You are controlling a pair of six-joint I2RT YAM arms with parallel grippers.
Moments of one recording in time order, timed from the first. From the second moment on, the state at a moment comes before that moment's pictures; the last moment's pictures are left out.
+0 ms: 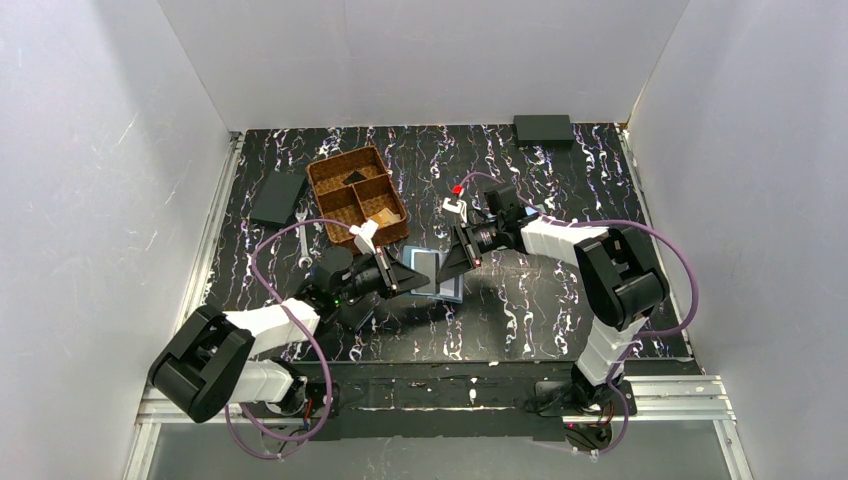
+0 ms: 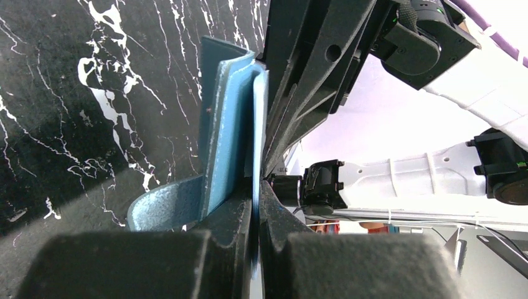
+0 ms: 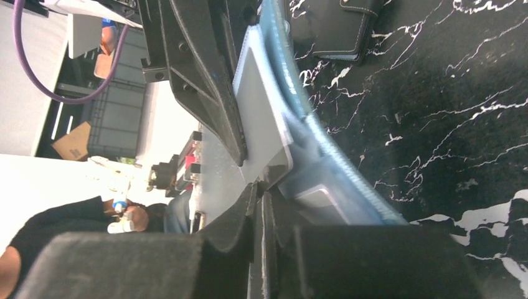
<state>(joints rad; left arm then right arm) -0.60 1.28 0.34 0.70 0.50 -1.13 0.51 1.78 1.00 -0.05 -1.36 0.28</state>
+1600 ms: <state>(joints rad) -0.43 0.93 0.31 0.05 0.32 -0.93 0.44 1.95 1.11 -0.63 -1.12 -0.34</state>
